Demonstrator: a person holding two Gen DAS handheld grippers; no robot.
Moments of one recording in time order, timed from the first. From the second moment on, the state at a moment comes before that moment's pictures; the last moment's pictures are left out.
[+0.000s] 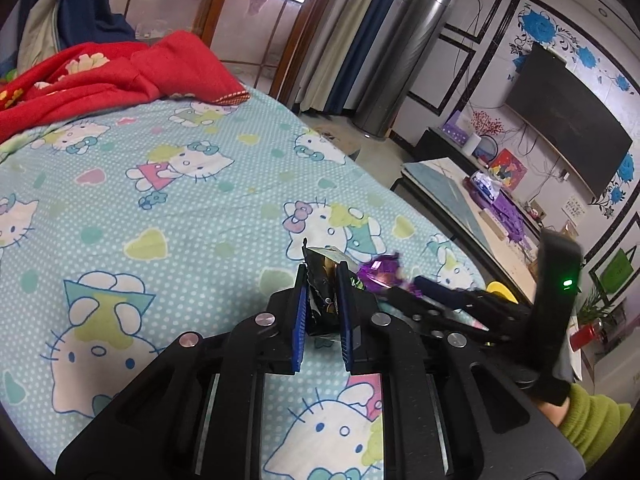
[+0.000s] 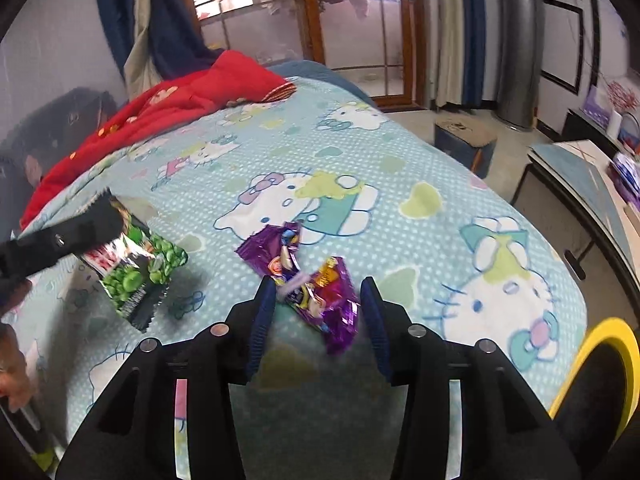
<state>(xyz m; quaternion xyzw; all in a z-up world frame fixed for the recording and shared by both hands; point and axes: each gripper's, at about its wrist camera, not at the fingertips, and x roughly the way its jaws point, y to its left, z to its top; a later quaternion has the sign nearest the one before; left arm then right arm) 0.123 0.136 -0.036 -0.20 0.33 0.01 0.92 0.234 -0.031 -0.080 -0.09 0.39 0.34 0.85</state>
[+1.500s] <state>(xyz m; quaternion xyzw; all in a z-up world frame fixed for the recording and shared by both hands) 0.139 -0.017 -0.015 -0.10 0.32 -0.16 0.93 0.206 -0.222 -0.037 0.04 0.36 0.24 0.90</state>
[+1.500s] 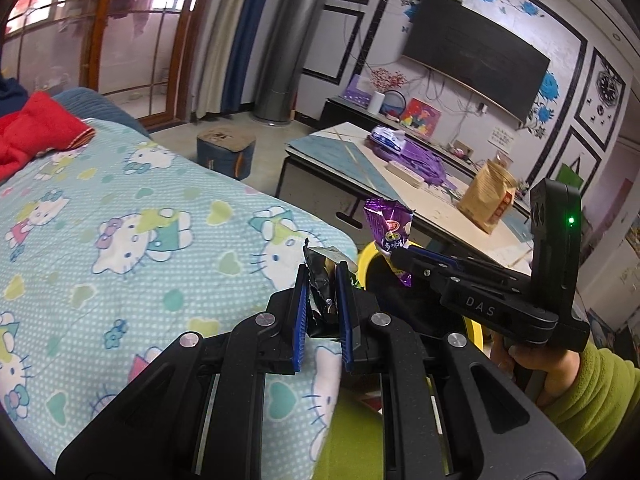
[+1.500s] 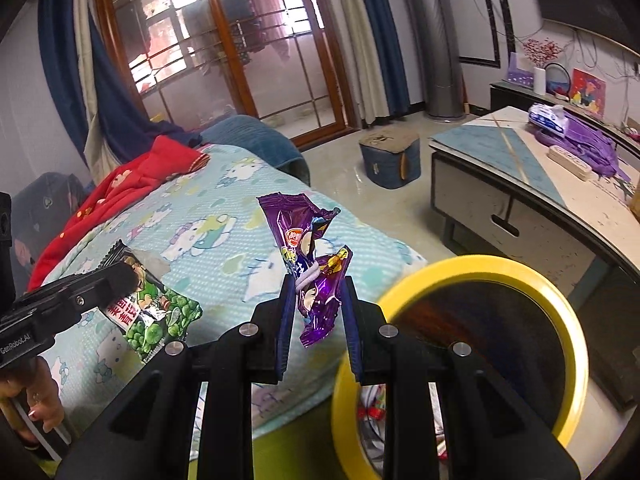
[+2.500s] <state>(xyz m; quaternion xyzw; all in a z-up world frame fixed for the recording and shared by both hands) 0.150 -0.117 -0.025 -0.01 0.32 -0.24 0.91 0.181 -0.335 -0.053 0.07 0.36 0.14 0.92</state>
